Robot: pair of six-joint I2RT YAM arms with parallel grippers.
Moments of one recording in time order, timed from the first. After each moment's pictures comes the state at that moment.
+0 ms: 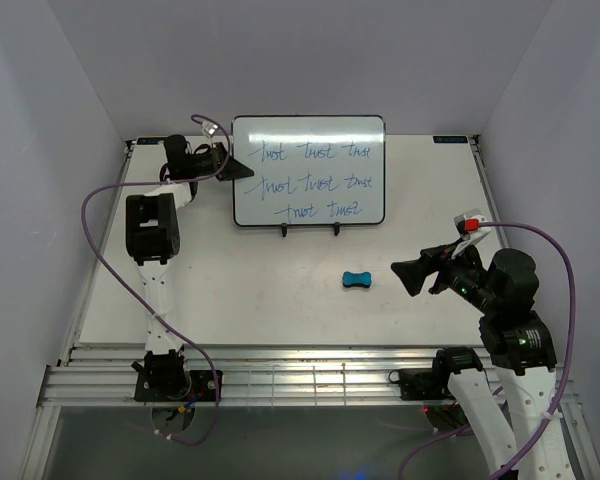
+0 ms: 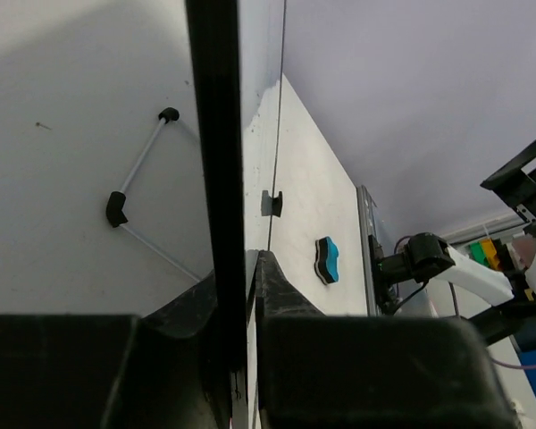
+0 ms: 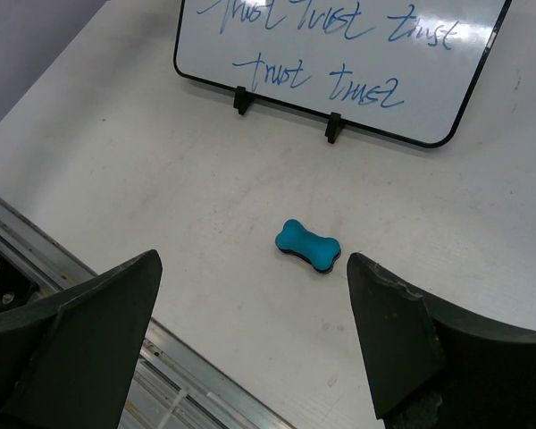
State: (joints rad) left arm 0.04 2.48 1.78 0.62 1.38 -0.83; right arm 0.15 0.45 0.79 -0.60 -0.51 0.15
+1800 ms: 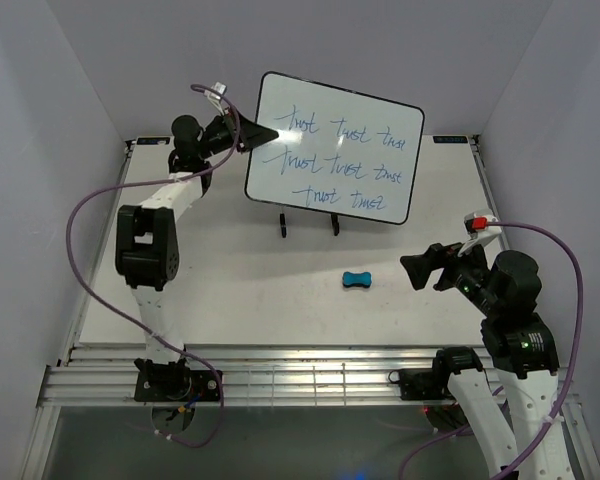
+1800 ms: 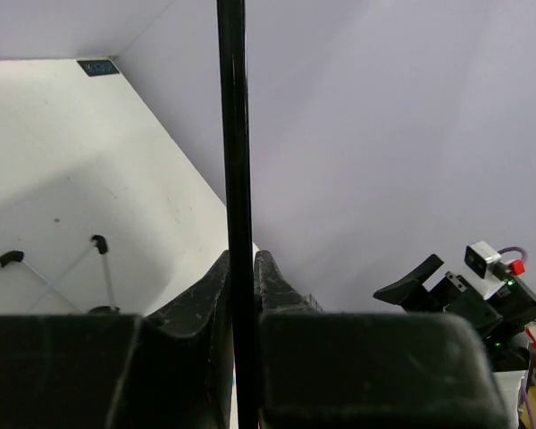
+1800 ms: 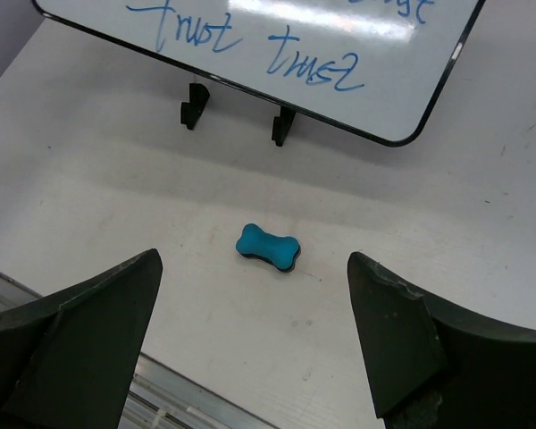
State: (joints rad) left arm -0.14 2.14 1.65 0.82 1.02 -1.18; right arm 0.15 0.44 0.80 -0.62 -0.36 0.16
